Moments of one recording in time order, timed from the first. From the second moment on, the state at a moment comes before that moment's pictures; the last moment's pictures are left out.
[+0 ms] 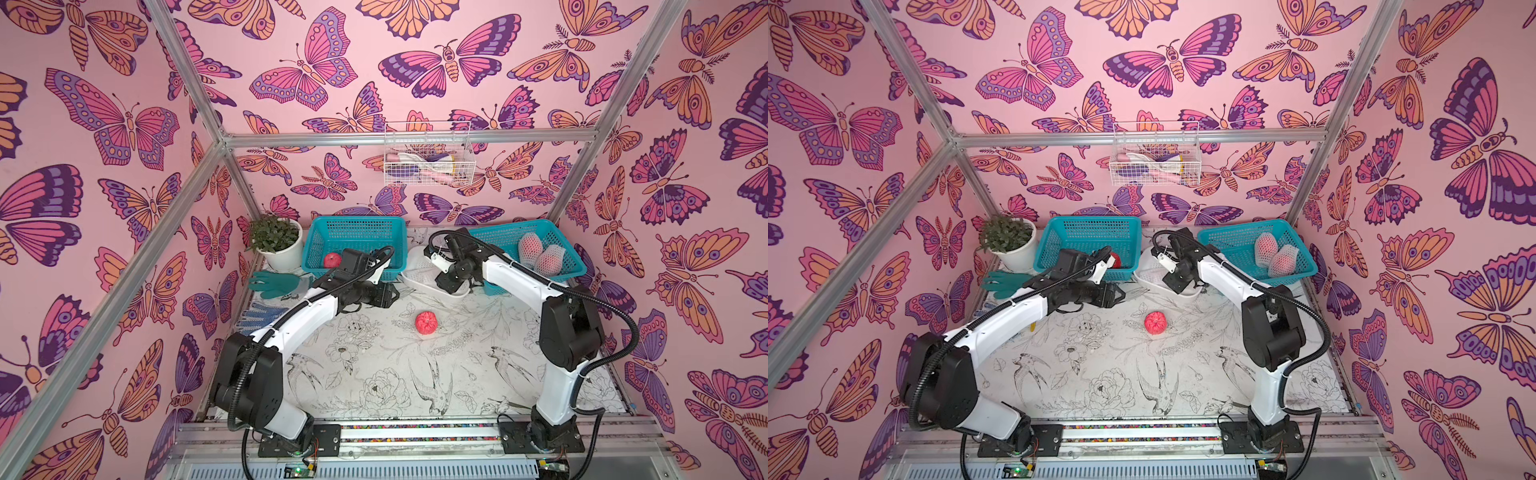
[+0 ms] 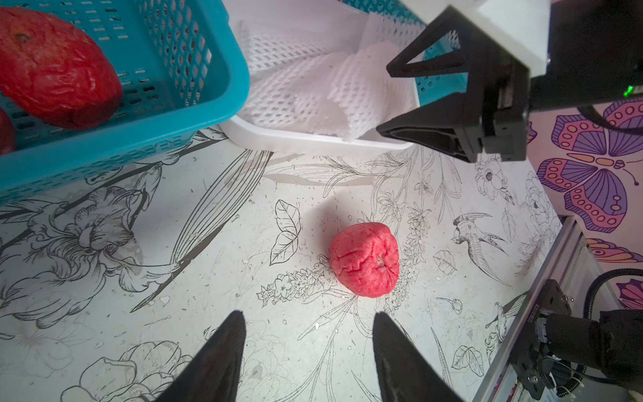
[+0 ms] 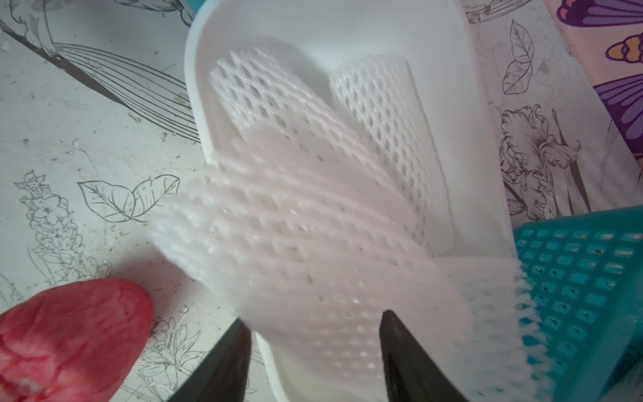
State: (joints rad) left arm -0.43 1.53 1.11 -0.43 0.41 -0.16; right arm 0.45 1.91 1.53 -0.69 -0.02 -0.43
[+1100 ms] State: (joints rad) left arm -0.57 1.53 1.12 -0.49 0.35 -0.13; right arm 0.45 1.96 1.59 -0.75 0.01 -0.34
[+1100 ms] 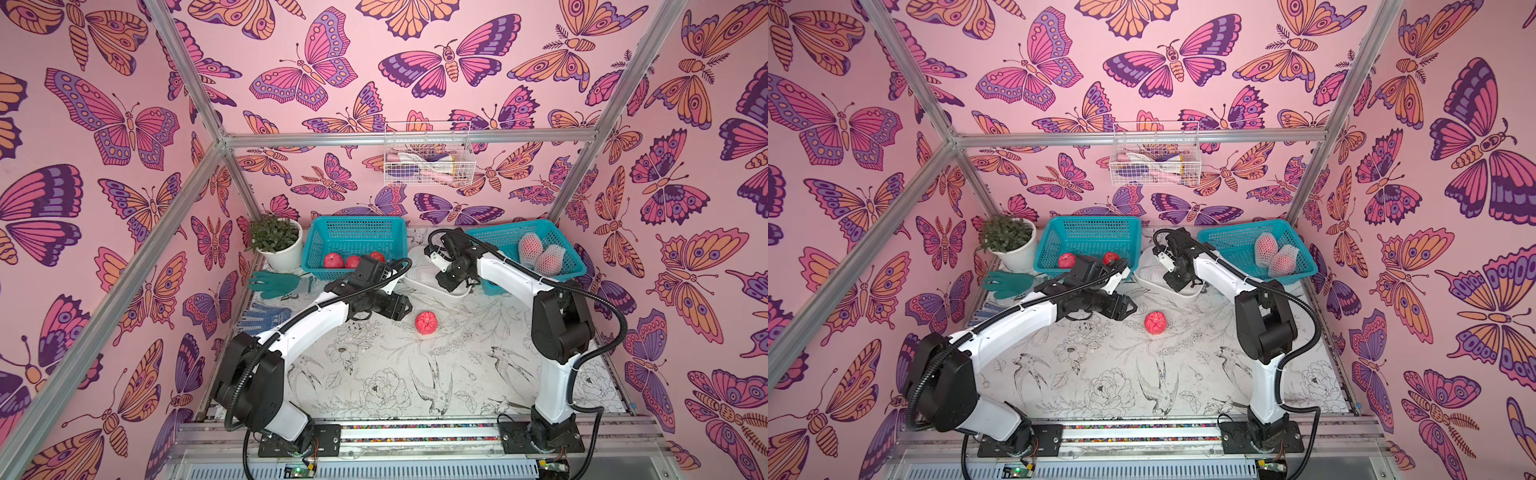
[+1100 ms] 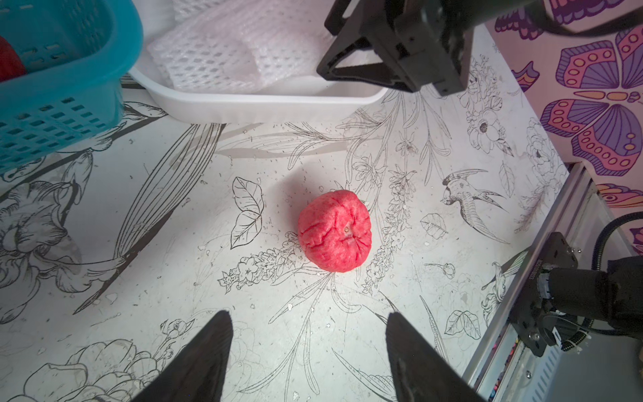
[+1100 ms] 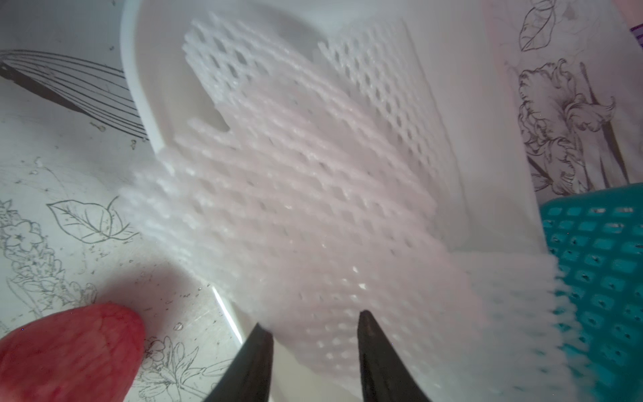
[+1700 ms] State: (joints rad) left arm -0.63 1.51 1.12 -0.53 0.30 -0.11; right arm 0.45 1.87 1.49 -0.77 0.00 -0.32
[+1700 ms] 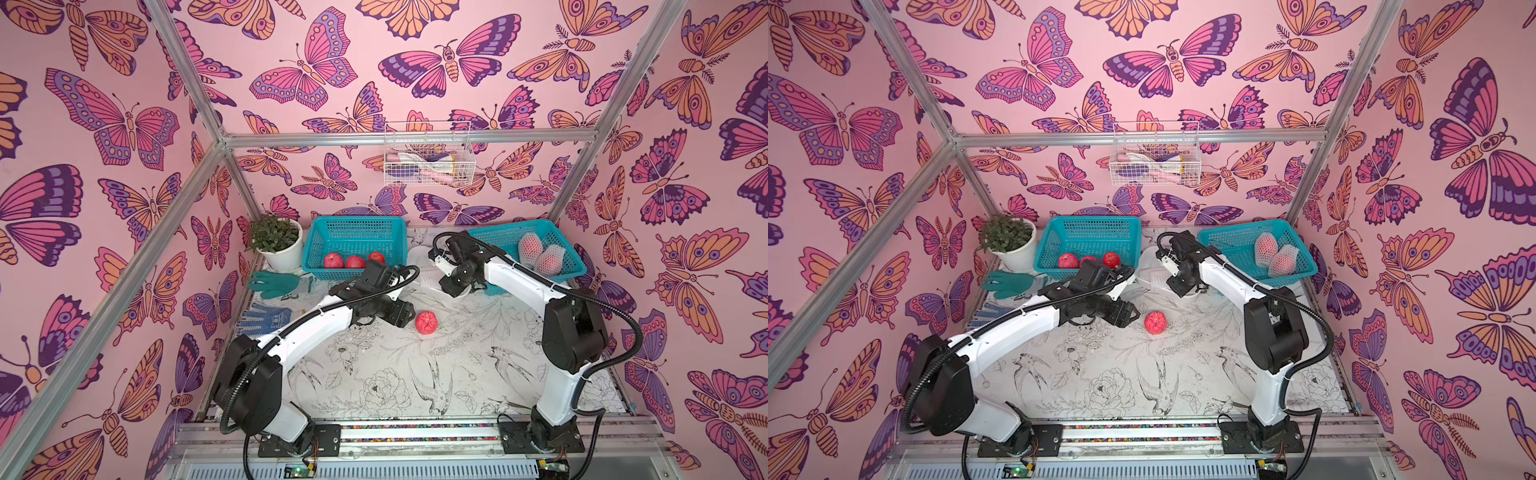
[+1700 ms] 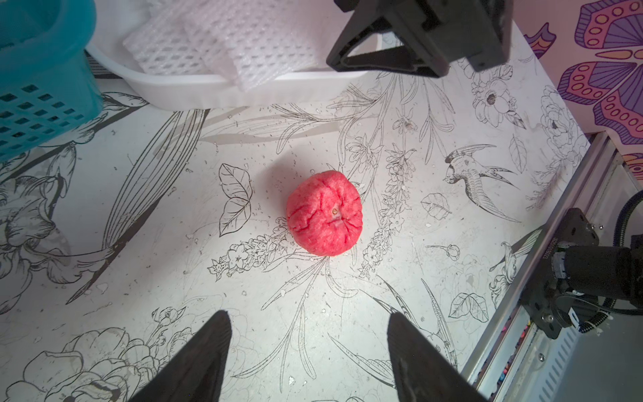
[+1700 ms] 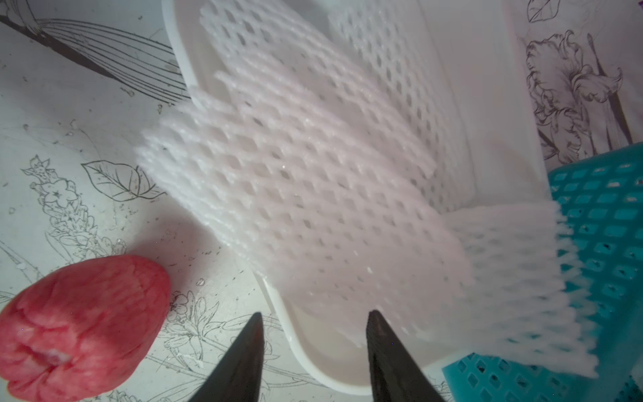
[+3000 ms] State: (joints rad) left arm -0.81 1.96 1.41 -0.63 0.12 0.12; right arm 0.32 1.50 1.27 -0.69 0.23 0.00
